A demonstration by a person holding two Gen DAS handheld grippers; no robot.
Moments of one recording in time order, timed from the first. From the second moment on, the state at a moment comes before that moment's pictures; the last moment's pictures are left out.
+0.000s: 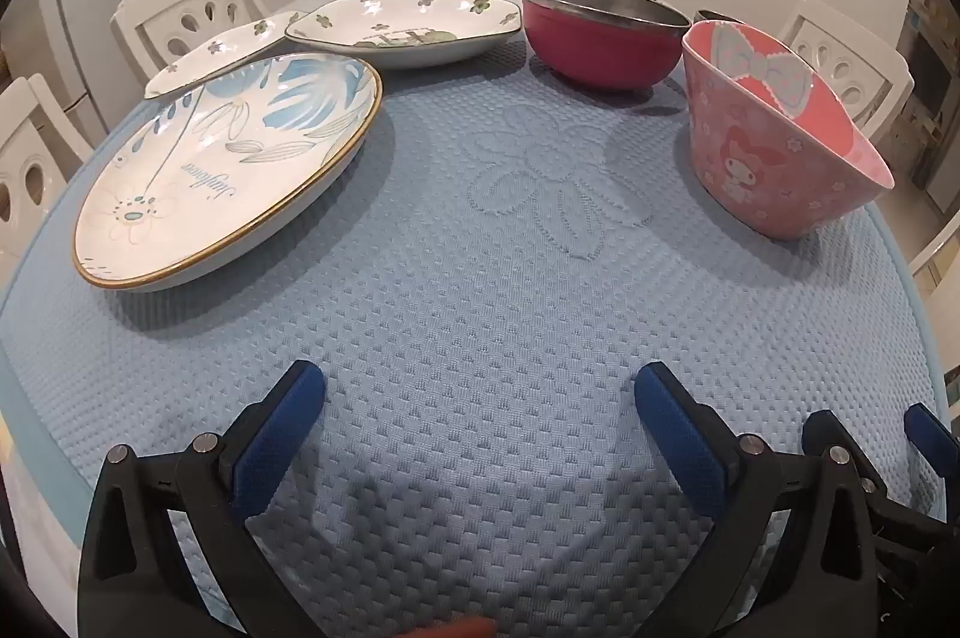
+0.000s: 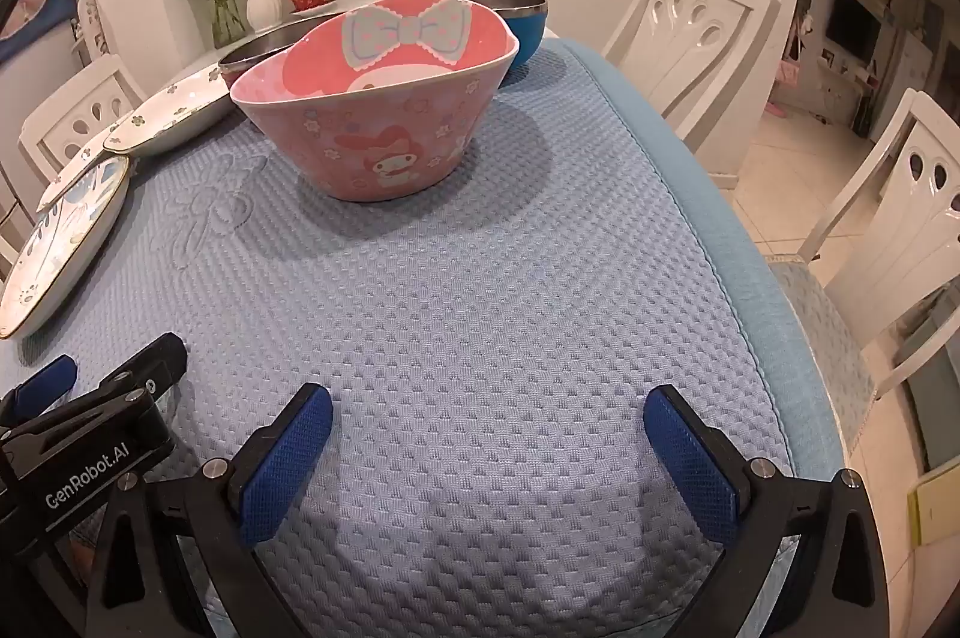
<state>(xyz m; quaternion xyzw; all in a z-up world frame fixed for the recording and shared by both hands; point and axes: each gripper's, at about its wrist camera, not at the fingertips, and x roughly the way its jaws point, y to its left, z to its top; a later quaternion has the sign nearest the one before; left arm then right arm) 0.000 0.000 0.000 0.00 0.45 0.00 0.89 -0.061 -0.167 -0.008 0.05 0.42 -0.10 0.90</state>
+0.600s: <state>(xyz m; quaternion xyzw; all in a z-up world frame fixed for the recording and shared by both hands) 0.003 0.008 0.010 0.03 0.50 -0.04 0.86 -0.074 -0.171 -0.003 0.04 0.48 -0.06 0.88</state>
